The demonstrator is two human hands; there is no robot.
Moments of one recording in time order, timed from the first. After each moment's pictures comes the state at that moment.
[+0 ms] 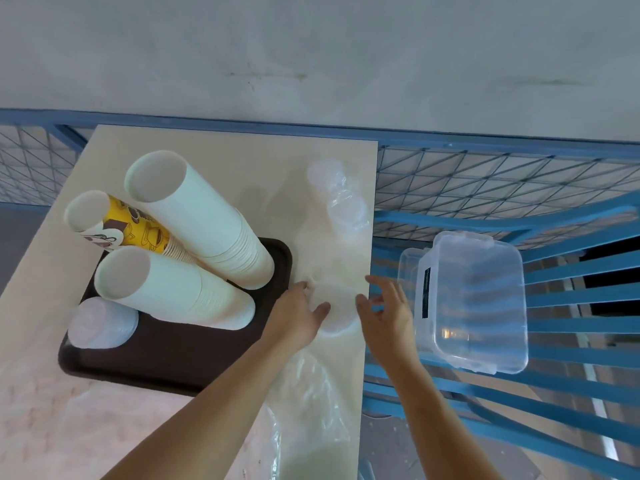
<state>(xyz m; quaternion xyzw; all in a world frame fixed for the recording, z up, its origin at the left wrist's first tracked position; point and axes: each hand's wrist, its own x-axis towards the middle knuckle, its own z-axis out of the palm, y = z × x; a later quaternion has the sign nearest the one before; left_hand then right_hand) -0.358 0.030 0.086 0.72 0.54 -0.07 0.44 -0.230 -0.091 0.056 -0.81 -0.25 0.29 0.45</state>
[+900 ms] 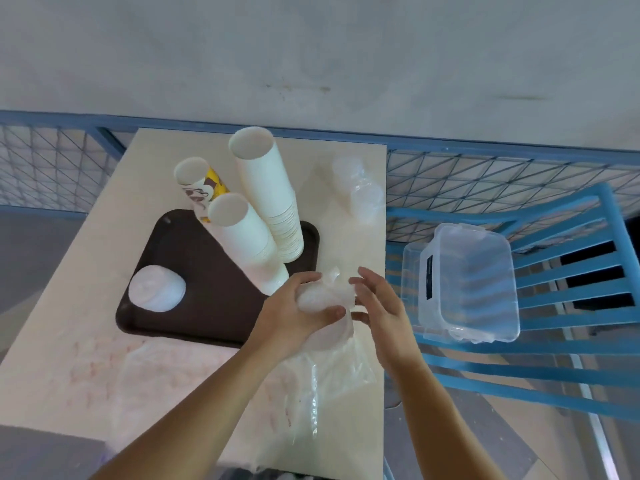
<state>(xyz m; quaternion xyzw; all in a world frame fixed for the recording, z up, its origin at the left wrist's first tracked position) -0.476 -0.015 0.178 0.69 0.48 0.06 0.54 -0.334 -0.127 0.139 -0.66 -0.15 0.43 0.59</state>
